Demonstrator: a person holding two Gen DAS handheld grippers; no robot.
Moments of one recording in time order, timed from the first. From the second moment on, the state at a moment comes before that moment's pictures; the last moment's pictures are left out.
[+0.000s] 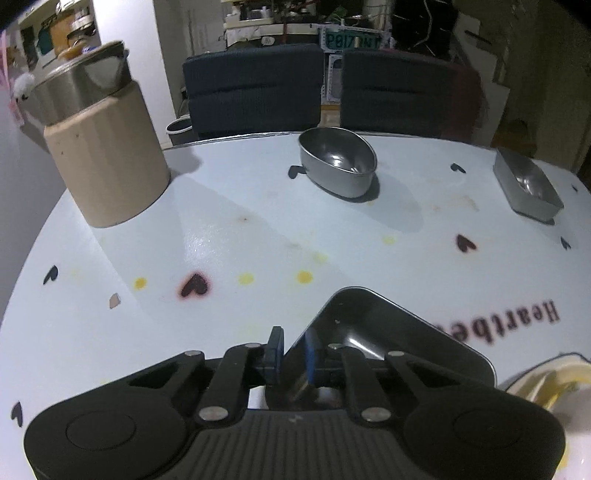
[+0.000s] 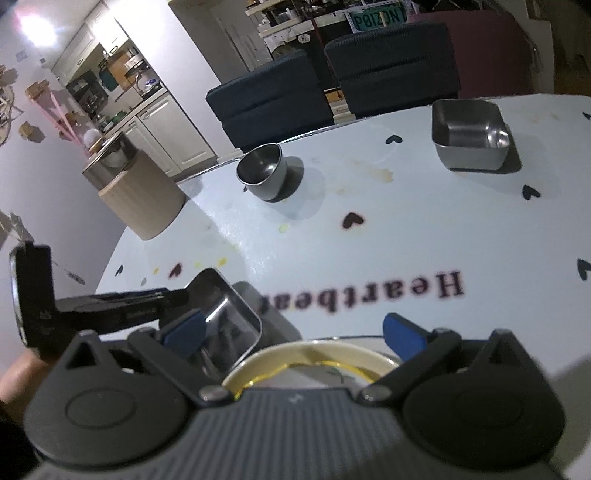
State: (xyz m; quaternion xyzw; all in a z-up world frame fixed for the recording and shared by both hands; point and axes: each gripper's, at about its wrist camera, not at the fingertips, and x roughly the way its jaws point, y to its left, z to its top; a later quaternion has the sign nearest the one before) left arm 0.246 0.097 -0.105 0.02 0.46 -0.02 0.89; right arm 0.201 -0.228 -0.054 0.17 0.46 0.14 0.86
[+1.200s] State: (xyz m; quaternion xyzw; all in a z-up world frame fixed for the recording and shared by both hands) left arm 0.227 0.137 -0.095 -0.15 0.46 0.02 0.87; right arm 0.277 -0.154 -0.092 0.12 0.48 0.21 0.84
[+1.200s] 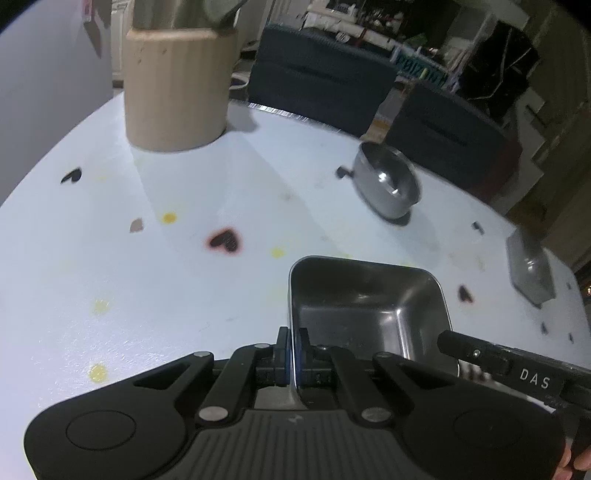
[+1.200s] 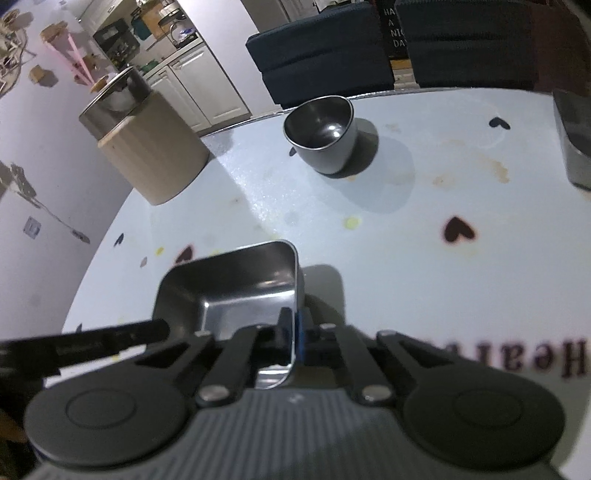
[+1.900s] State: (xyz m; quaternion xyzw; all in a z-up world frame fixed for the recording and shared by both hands) left arm 0.182 -0.033 -0.029 -0.17 0.39 -0.13 0.90; right arm 0.174 -0.342 -0.007 0.16 0.38 0.14 0.90
